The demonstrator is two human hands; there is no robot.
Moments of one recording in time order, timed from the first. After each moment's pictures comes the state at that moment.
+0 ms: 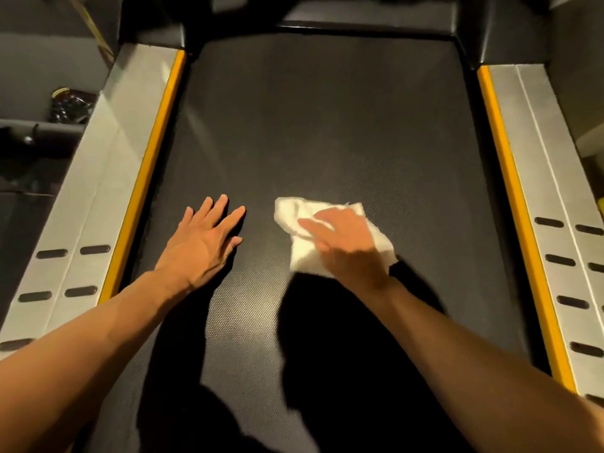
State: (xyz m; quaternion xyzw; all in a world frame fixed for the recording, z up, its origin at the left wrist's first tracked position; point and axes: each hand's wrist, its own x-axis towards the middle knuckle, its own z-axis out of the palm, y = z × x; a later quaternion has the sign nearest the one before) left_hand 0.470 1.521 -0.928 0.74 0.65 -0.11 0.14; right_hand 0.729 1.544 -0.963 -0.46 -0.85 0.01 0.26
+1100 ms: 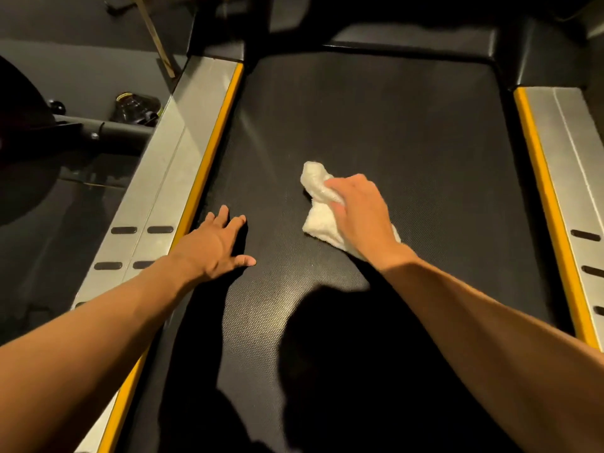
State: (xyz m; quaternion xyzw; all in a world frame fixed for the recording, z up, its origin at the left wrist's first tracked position) left_hand 0.423 1.494 -0.902 0.67 0.68 -0.19 0.22; right_hand 0.676 1.573 -0.926 -0.55 -0.79 0.16 0.21
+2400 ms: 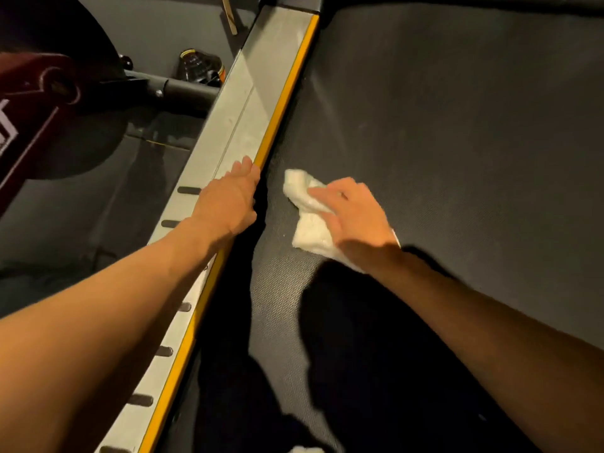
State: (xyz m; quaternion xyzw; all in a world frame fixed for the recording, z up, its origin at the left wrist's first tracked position) left_hand 0.370 1.487 -0.893 0.64 0.75 -0.13 0.13; right_hand 0.584 1.515 -0.916 -0.39 -0.86 0.25 0.22
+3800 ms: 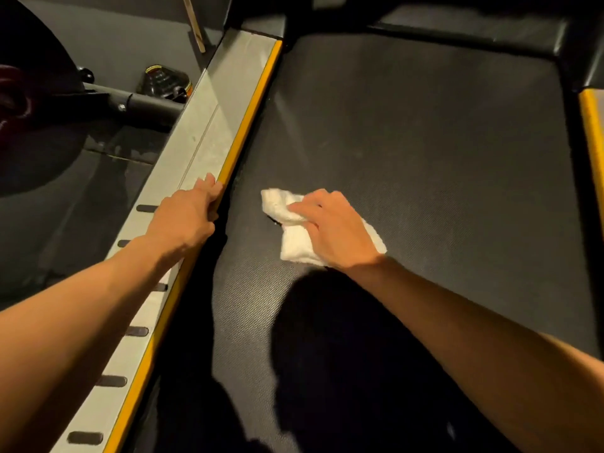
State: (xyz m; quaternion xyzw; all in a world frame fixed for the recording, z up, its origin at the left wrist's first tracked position) left_hand 0.375 1.484 -0.879 0.58 0.79 -0.02 0.19; right_hand 0.605 1.542 -0.932 -0.37 -0.89 0.19 0.19
